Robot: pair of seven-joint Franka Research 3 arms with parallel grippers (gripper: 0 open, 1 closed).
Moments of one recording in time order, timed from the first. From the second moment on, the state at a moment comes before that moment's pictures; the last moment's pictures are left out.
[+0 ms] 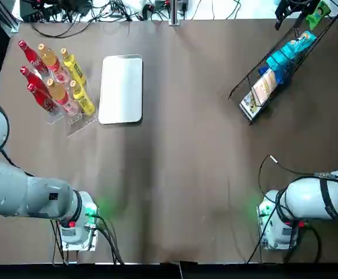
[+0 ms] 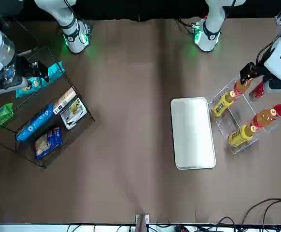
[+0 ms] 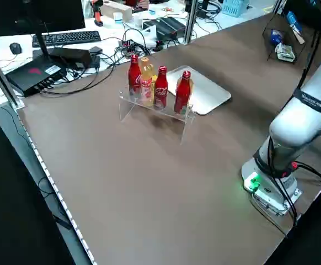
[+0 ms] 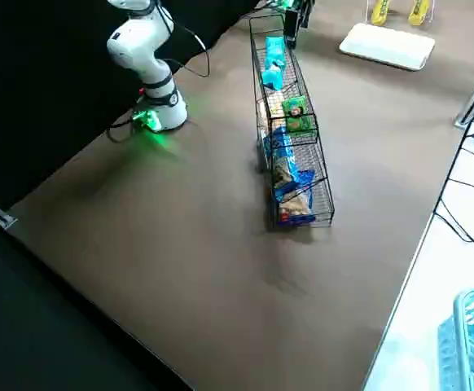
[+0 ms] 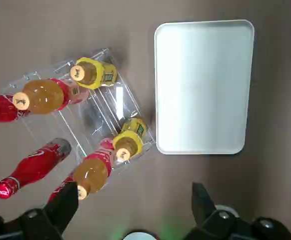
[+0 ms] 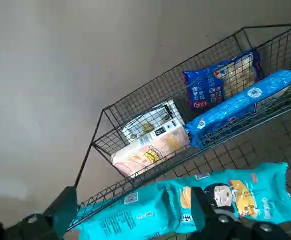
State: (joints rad) left arm -0.06 -0.02 -0.06 -1.60 0.04 1.51 -0.12; right arm 0.10 -0.09 0.00 -1.74 0.05 1.59 -0.07
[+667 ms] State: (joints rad) left arm -0.05 -0.01 -0.05 -1.60 0.06 1.54 -0.11; right arm 0.10 -0.09 -0.01 -1.74 0.06 1.61 -0.07
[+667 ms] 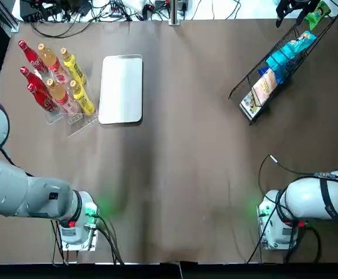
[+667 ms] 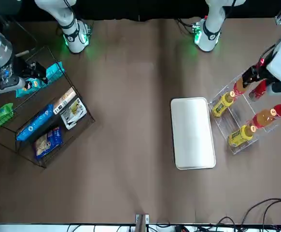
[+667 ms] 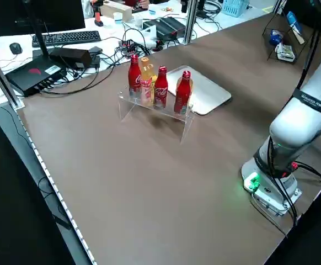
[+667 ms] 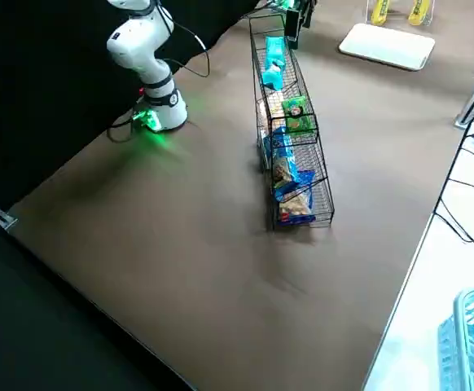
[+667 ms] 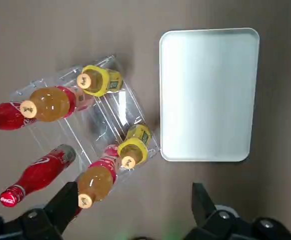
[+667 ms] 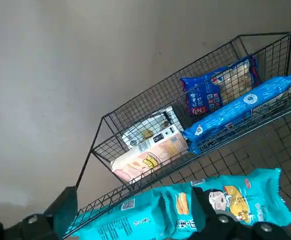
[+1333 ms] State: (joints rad) left arm 0.04 0.01 0.09 -1.81 0.06 1.76 0.26; right arm 0.10 -0.09 0.00 -1.74 0.06 1.60 -0.07
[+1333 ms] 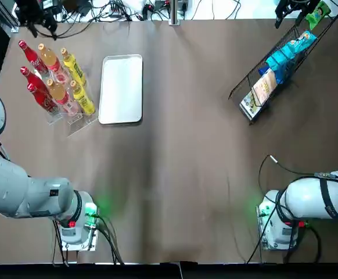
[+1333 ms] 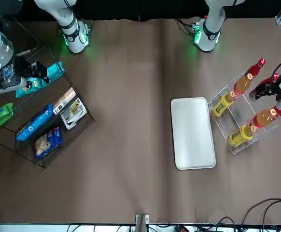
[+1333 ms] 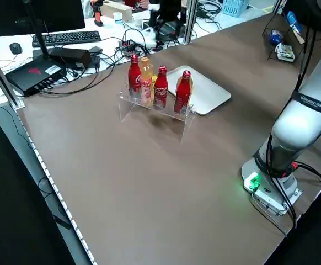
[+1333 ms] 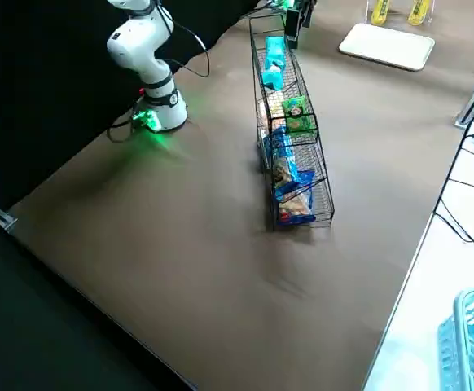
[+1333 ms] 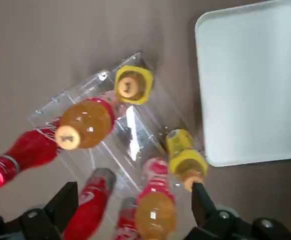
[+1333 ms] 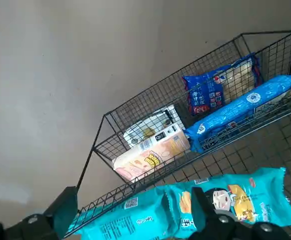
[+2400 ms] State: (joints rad) left arm 0.04 -0.21 0.24 -2.18 0.07 1.93 0.55; right arm 0.11 -0.09 0.00 -1.75 0.06 1.56 -0.07
